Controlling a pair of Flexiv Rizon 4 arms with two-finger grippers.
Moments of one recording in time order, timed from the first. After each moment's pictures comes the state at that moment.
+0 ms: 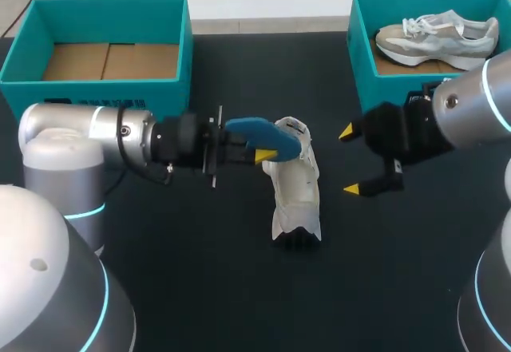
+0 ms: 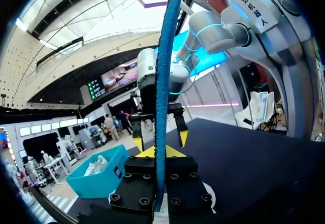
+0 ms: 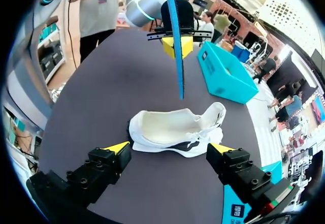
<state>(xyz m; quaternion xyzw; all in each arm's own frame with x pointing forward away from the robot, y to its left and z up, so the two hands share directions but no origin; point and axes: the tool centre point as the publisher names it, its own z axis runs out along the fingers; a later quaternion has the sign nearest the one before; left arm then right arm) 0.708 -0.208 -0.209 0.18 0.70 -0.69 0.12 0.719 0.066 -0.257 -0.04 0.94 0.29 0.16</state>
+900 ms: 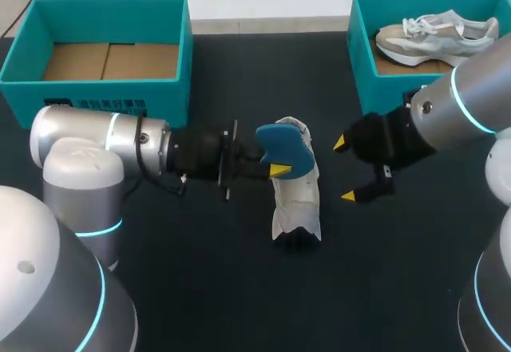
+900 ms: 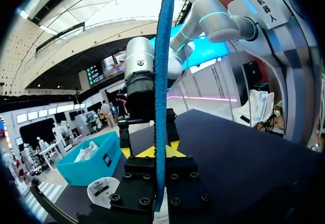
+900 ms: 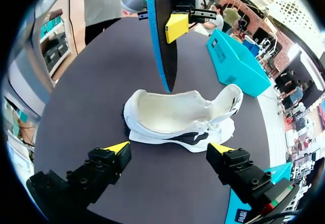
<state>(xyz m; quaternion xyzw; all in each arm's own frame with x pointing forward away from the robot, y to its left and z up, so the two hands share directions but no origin) 0.696 -0.227 -0.240 0.15 0.73 -0.66 0.09 0.734 0.068 -0.303 -0.07 0.96 0.26 0.13</state>
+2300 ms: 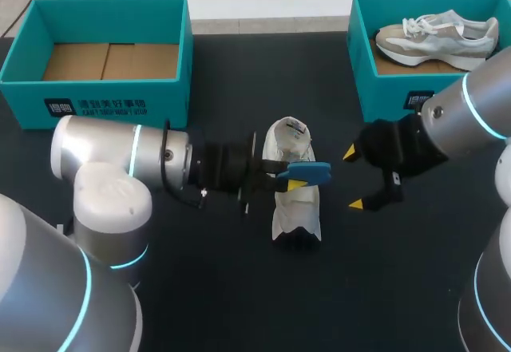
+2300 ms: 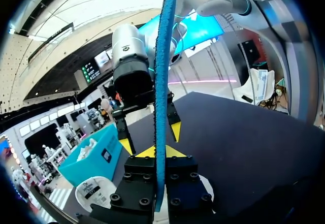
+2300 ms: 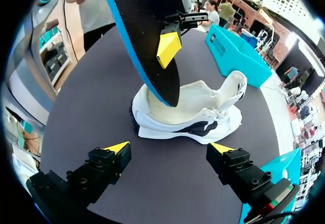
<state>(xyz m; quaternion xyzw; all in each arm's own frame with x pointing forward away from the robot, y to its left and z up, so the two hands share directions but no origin) 0.693 -0.252 -0.274 0.19 0.76 -0.61 0.14 0.718 0.053 -0.312 -0.02 0.96 0.27 0.10</state>
